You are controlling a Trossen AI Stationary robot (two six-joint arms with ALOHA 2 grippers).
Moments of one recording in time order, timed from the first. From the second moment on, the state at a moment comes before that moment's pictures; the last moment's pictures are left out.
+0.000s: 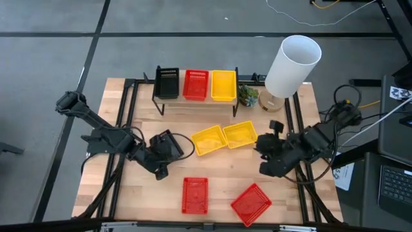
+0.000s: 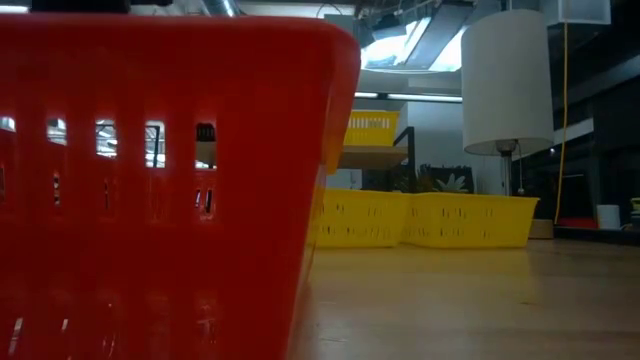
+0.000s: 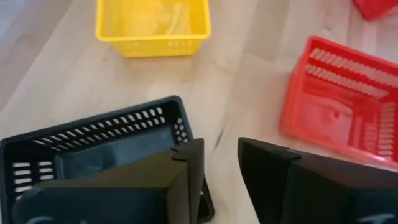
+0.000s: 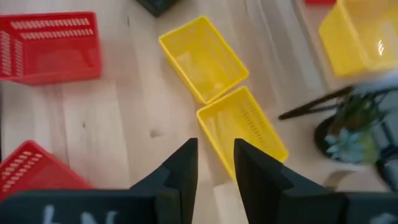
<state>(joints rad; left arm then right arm) -0.54 1.22 0.84 -0.54 -0.42 -0.79 0.61 1.46 1.67 -1.44 0.55 0.73</state>
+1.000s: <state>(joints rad) -0.47 1.53 0.84 -0.51 -0.33 -0.99 0.69 1.20 0.83 -0.40 0.71 0.67</state>
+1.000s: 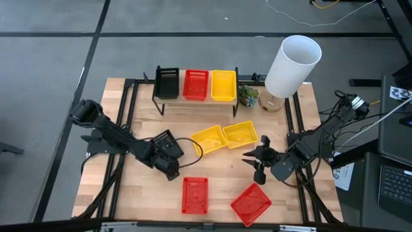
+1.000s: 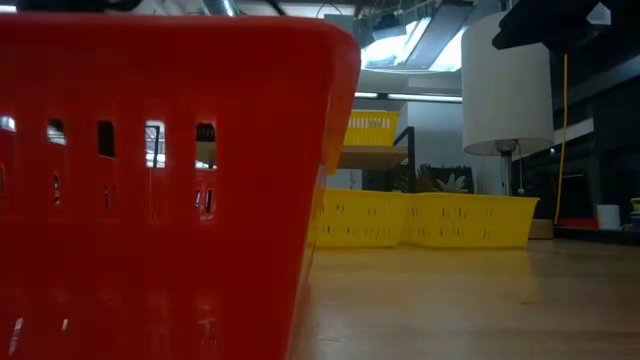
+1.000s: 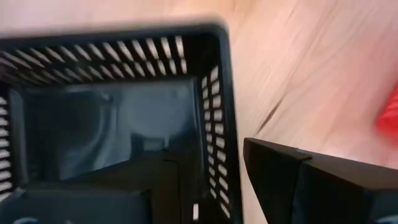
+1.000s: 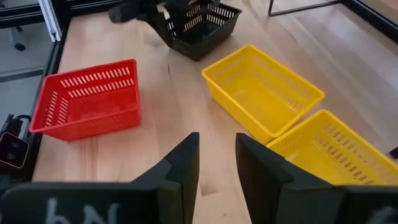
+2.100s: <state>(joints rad) -0.35 1.35 1.51 -1.29 -0.65 -0.57 0.69 1.20 0.83 -0.40 0.71 0.65</state>
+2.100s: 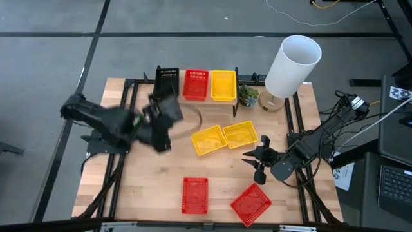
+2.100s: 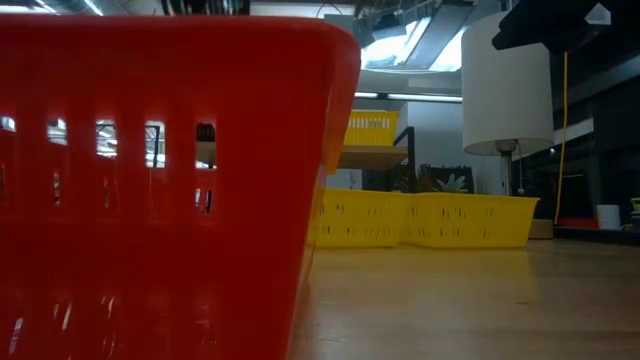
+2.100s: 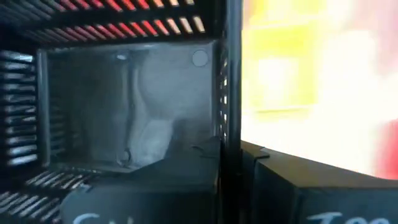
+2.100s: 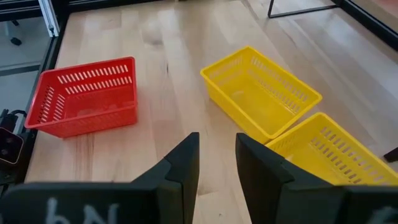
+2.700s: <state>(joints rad) 0.44 1.26 1.50 -1.20 -0.12 0.34 0.69 1.20 0.83 -0.40 0.71 0.65</state>
